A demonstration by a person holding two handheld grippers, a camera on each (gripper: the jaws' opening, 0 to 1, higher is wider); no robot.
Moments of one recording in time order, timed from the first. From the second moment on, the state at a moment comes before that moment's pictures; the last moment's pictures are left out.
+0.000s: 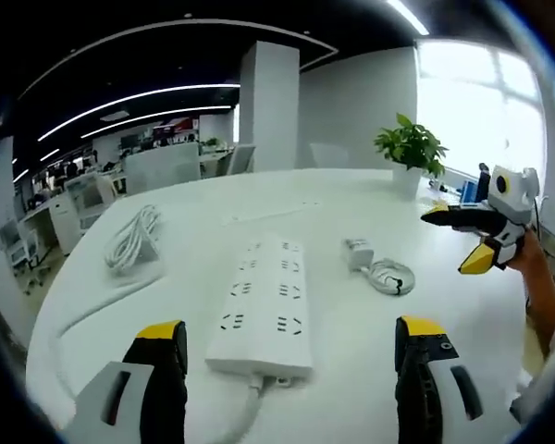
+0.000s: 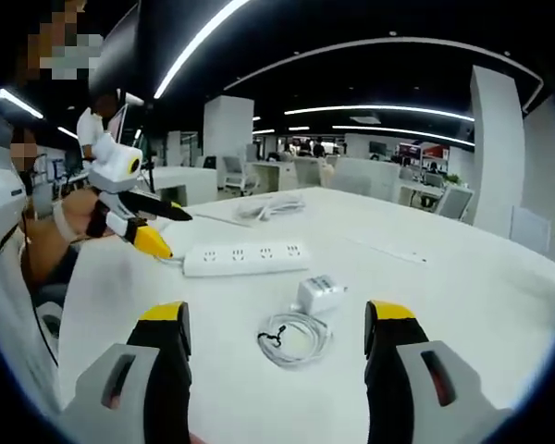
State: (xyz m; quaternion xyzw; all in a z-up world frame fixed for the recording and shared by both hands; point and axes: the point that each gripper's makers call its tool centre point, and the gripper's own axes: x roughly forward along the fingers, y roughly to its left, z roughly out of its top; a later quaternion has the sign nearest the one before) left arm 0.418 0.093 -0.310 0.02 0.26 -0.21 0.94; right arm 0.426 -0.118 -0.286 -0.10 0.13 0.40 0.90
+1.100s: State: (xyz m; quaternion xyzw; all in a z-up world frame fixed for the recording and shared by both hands) left arm 0.464 0.092 -0.345 0.01 0.32 -0.22 0.92; right arm 0.441 -0.111 -0.280 -0.09 0.13 0.40 0.90
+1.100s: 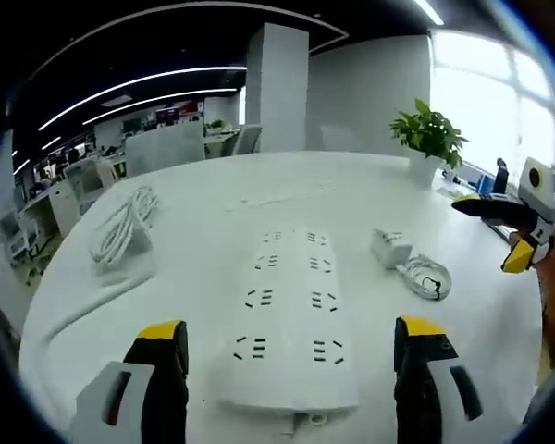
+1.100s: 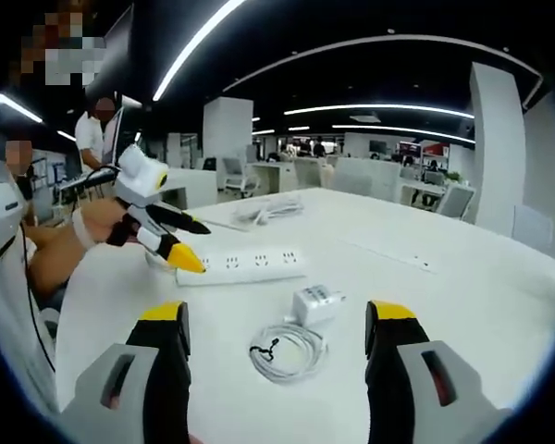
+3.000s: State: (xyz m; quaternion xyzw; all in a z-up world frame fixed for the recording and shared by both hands) left arm 0.477 0.087 -0.369 0.06 0.35 -0.24 0.90; right arm 0.513 -0.018 -0.242 -0.35 0.09 0.56 0.74
